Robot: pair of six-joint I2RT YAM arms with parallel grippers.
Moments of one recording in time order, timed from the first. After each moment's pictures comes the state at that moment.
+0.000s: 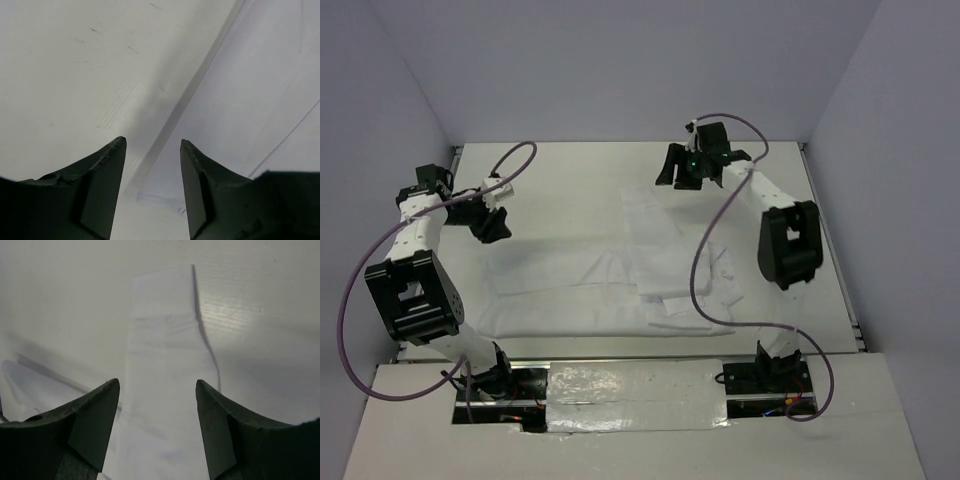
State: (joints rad) left arm 0.37 1.61 1.31 -0.96 0.79 1.23; right arm 0.26 1.93 1.60 -0.40 -0.37 0.39
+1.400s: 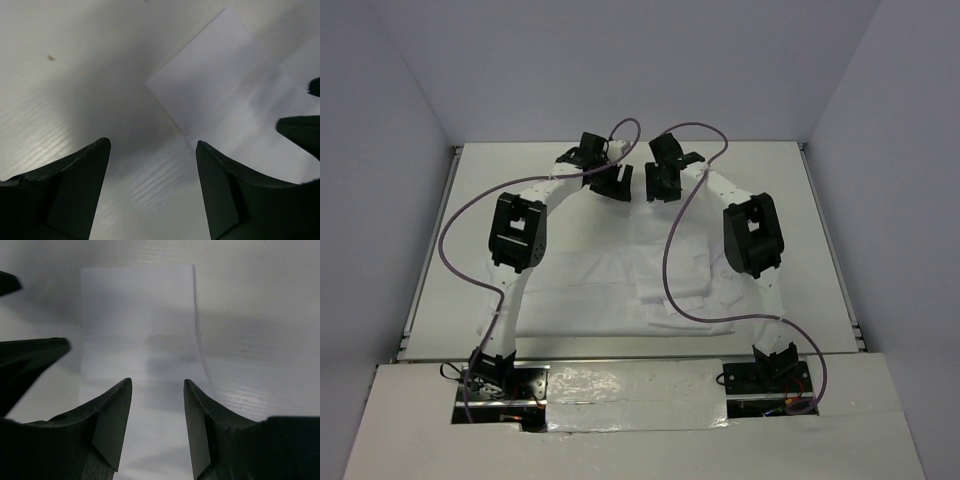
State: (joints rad) left arm -0.30 2.39 2.03 -0.48 0.37 0.02; right arm 0.44 2.29 1.94 -0.63 0.07 0.34
